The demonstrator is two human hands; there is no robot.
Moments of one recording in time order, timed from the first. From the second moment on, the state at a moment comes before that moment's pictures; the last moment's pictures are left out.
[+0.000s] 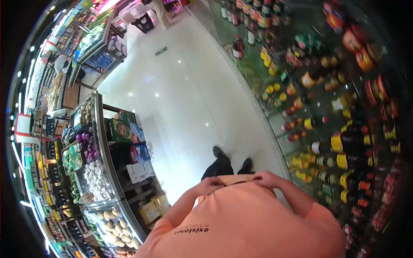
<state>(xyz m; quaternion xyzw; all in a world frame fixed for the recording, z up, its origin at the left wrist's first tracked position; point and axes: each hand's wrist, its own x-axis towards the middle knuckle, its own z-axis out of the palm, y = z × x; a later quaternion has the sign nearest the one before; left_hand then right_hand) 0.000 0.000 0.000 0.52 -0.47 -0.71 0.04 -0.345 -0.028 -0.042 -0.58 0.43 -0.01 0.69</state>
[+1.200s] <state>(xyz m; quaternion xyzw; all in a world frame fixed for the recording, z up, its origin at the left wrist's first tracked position) 0.270 -0.513 -0.113 0.71 -0.42 -0.52 0.20 -0.062 -0.512 -0.068 -0.60 0.41 -0.04 0.69</state>
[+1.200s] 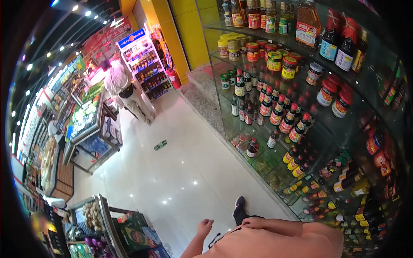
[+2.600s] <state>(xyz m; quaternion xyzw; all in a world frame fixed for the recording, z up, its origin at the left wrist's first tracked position) 0.461 -1.100 -0.218 0.69 -0.26 -0.67 0.13 -0.130 -1.246 0.106 -0.45 0.71 -0.54 -0.02</state>
